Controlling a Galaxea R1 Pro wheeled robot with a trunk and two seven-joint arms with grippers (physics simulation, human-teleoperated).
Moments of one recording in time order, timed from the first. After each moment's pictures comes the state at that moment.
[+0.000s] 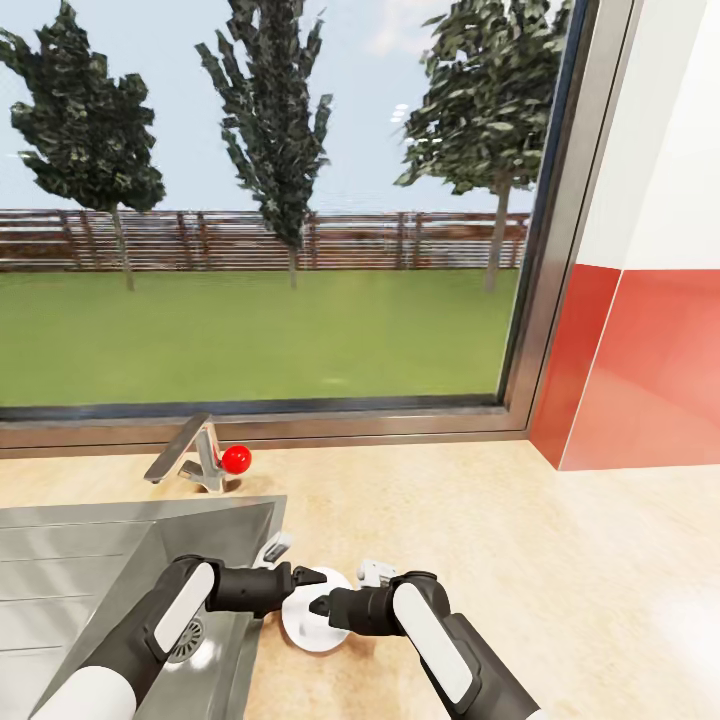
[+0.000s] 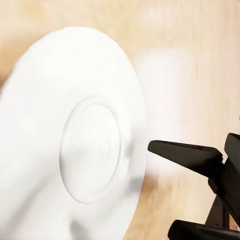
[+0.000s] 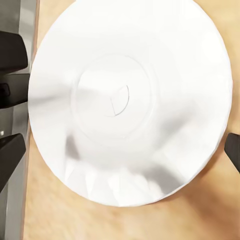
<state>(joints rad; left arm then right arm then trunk) -0.52 0.13 -0.19 -0.83 0.69 0.98 -0.48 -0.42 0.15 0.48 -1.08 -0.92 0.81 -0.33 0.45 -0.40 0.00</state>
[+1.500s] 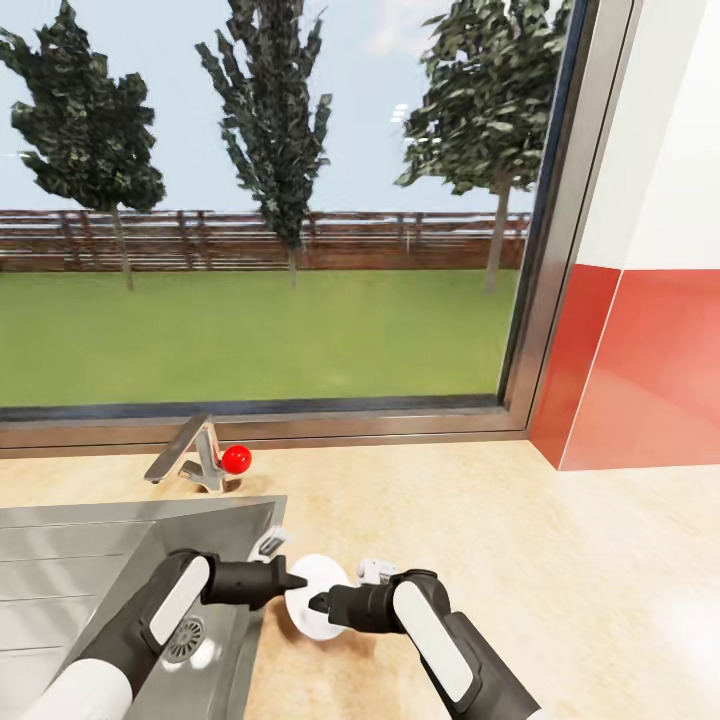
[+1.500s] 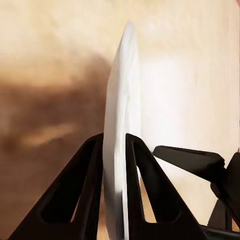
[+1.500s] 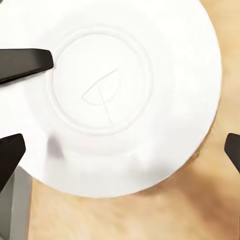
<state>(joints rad) -0.53 0.14 -0.18 -0.83 0.70 0.99 -0.48 -0.42 0.15 0.48 -1.10 -0.92 0.81 -0.33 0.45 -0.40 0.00</state>
